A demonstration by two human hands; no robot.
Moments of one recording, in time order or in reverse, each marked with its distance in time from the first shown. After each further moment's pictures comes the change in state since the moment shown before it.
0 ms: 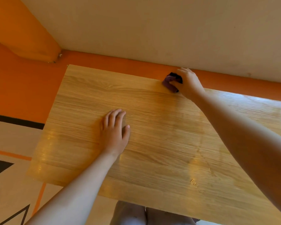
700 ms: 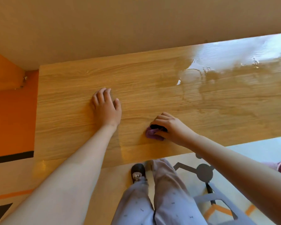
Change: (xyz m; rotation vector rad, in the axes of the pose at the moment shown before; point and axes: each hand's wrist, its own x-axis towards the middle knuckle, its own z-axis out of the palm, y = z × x) left_hand -0.002 -0.003 0.003 0.026 -0.006 0.047; right_hand -0.271 -0.102 0.062 0.129 -0.123 -0.093
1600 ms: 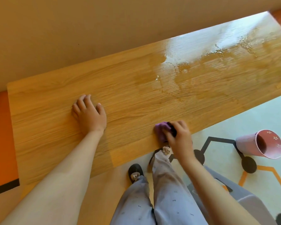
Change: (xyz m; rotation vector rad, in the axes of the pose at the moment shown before) left_hand 0.001 0.001 -0.004 -0.006 -0.015 0.015; right_hand -0.075 -0.038 0.039 0.151 0.684 0.765
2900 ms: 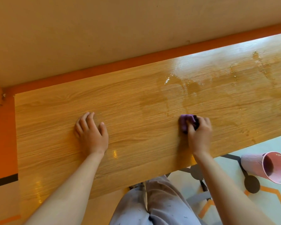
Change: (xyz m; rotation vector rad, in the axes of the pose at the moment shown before) left_hand 0.003 0.005 0.002 0.008 0.016 -0.038; right_hand 0.122 0.019 -0.024 -0.121 0.158 0.230
